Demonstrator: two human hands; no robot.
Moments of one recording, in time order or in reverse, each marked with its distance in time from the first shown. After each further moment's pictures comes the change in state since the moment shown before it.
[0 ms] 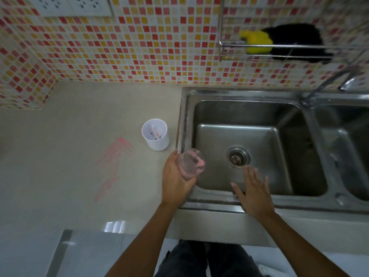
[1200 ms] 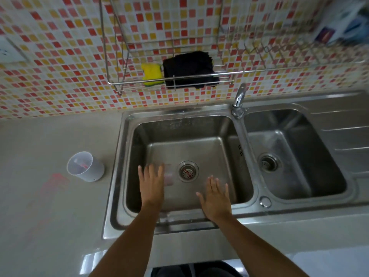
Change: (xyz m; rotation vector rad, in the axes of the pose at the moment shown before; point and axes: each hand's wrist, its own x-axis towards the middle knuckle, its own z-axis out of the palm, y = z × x) left_hand 0.033 0.076 0.145 1.277 -0.304 0.104; right_hand 0.025 0.097 -0.034 -0.028 -0.119 0.056
